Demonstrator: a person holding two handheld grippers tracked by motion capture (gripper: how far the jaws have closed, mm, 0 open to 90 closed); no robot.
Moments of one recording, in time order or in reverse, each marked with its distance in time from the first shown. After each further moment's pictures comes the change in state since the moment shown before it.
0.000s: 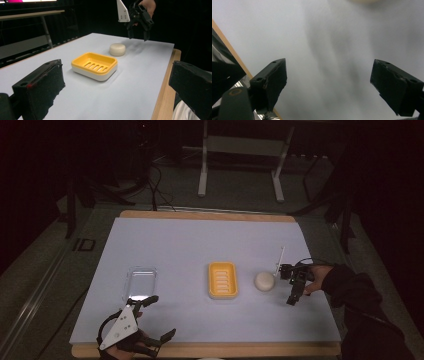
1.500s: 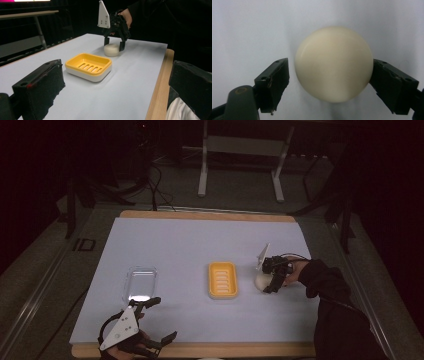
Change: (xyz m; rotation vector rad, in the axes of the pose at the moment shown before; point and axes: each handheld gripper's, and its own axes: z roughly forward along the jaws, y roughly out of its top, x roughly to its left) left arm -0.002 0.000 0.001 -0.002 -0.044 0.003; right arm -0.018 0.051 0.020 -0.241 -0.108 -0.179
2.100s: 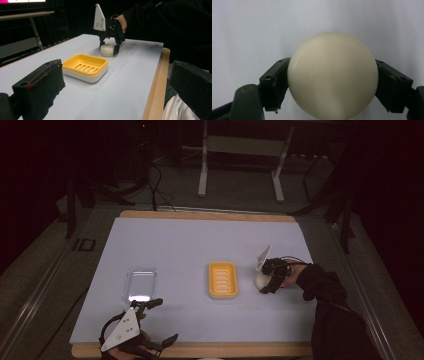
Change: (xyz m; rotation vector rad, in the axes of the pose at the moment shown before) left arm -0.002 0.000 0.002 -0.003 -0.028 0.015; right arm -0.003 -0.007 0.015 -0.080 -0.003 0.014
